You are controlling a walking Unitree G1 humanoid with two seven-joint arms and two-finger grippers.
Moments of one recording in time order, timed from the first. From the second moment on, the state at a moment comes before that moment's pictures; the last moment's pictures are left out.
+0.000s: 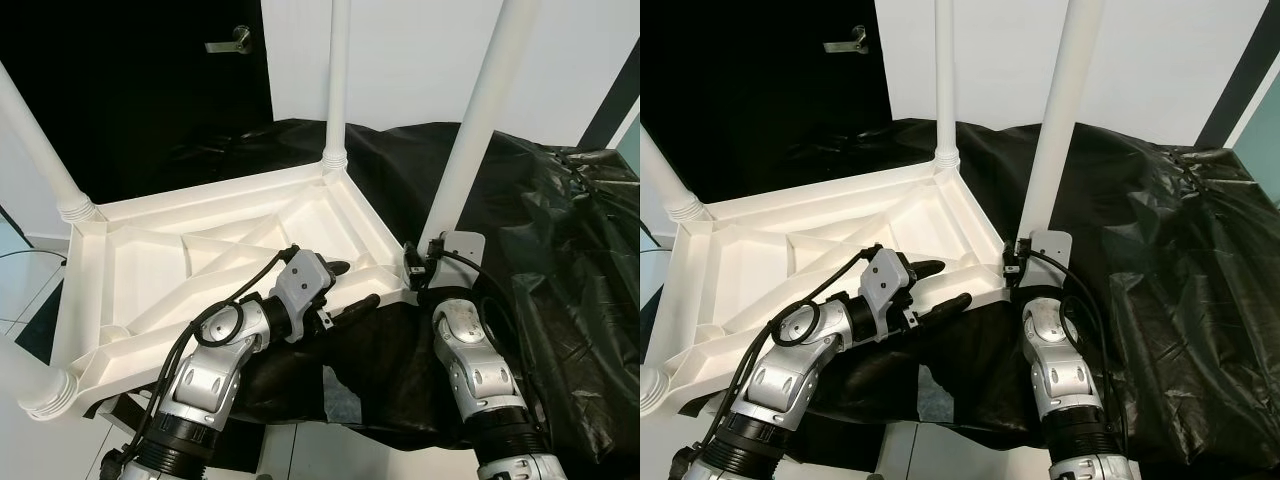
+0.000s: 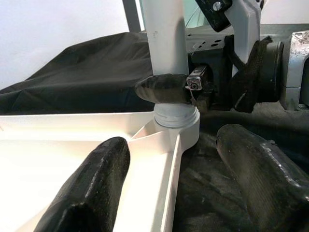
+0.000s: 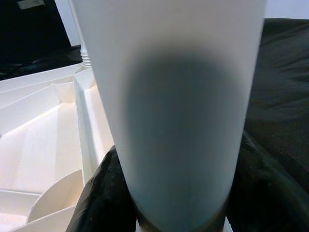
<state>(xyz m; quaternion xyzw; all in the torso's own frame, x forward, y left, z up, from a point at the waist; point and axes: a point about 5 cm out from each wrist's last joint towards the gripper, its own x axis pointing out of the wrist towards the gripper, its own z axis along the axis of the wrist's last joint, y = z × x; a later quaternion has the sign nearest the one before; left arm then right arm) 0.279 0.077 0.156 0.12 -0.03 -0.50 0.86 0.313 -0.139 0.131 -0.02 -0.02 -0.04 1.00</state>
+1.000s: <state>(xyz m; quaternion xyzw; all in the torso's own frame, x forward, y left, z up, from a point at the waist) 0.280 0.076 0.158 0.12 -0.03 -0.50 0.86 0.324 -0.171 0.153 -0.09 -0.04 0.25 0.96</state>
